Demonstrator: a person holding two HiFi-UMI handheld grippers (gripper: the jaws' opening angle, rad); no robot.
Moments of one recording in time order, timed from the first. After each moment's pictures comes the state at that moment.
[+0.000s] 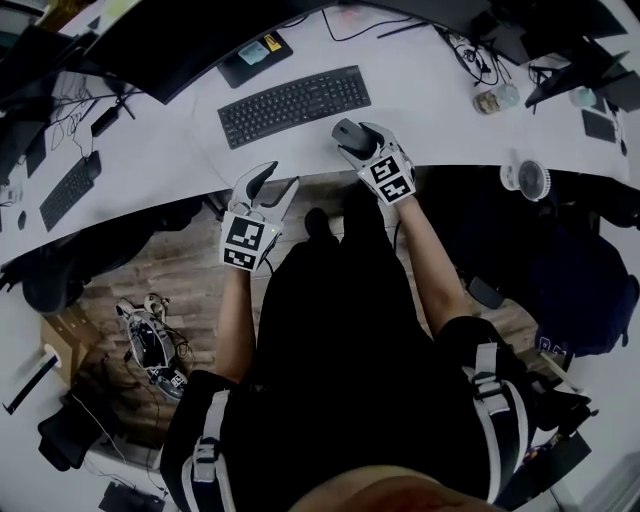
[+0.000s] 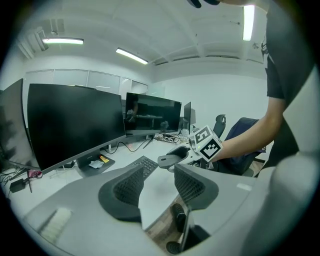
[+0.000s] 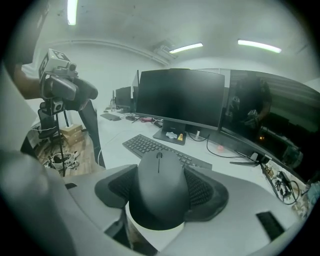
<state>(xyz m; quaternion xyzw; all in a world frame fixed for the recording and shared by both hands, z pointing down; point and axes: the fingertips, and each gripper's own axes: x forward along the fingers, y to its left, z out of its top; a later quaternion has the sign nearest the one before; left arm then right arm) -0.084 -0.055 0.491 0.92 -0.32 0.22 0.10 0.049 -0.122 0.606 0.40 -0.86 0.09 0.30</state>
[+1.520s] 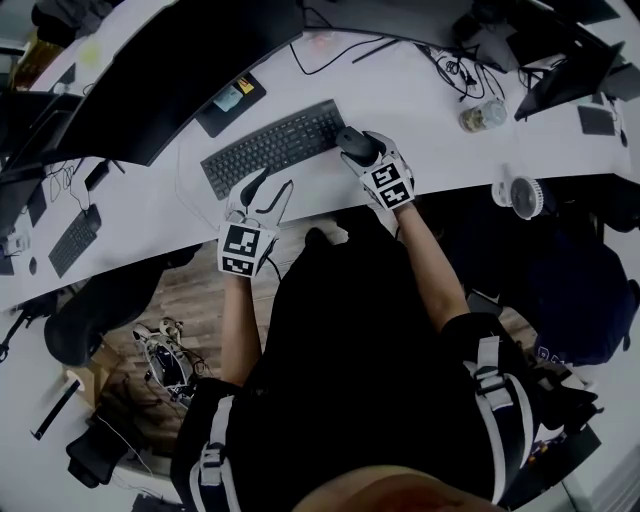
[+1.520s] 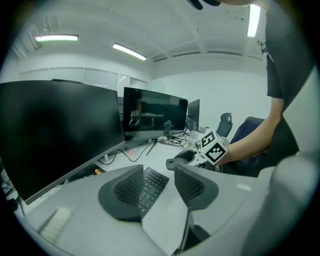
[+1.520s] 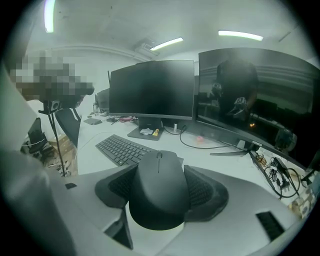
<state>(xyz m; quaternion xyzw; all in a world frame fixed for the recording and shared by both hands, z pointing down) -0.020 -0.165 0.486 0.92 -0.31 0.24 0.09 0.138 -0.206 0.622 0.45 -0.84 0.14 0.28</state>
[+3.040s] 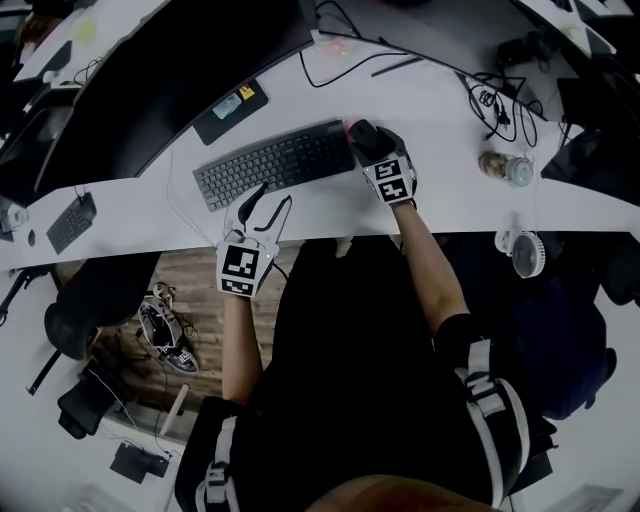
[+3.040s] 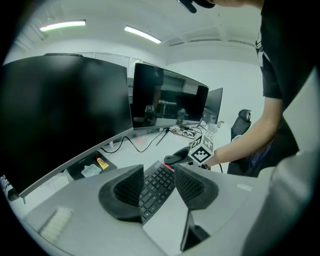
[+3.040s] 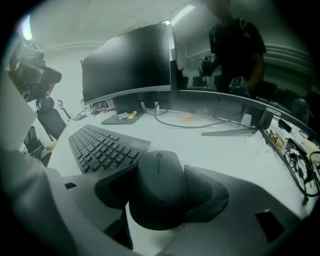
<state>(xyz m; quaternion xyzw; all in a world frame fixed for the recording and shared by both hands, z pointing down) 0.011 -0.227 0.527 0.87 -0.36 0.30 0.16 0.188 -0.307 0.724 0.44 -0.81 0.21 0.31</state>
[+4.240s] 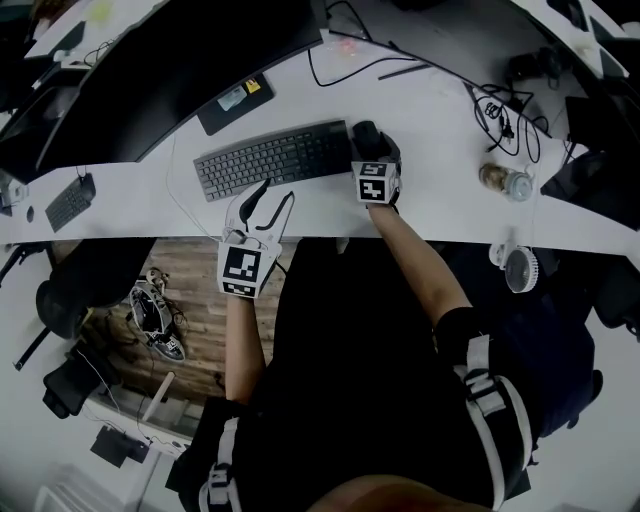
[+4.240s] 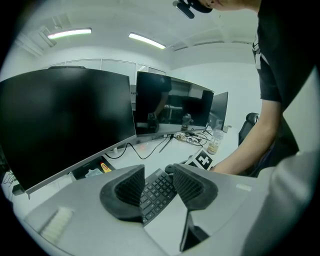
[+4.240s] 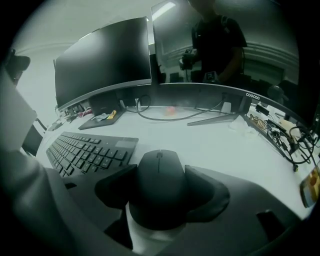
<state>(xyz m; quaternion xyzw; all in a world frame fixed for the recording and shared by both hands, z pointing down) 0.026 -0.228 0.508 0.86 -0.41 0.28 0.15 0.192 -0.313 0.741 0.55 -0.74 0.26 0.29</state>
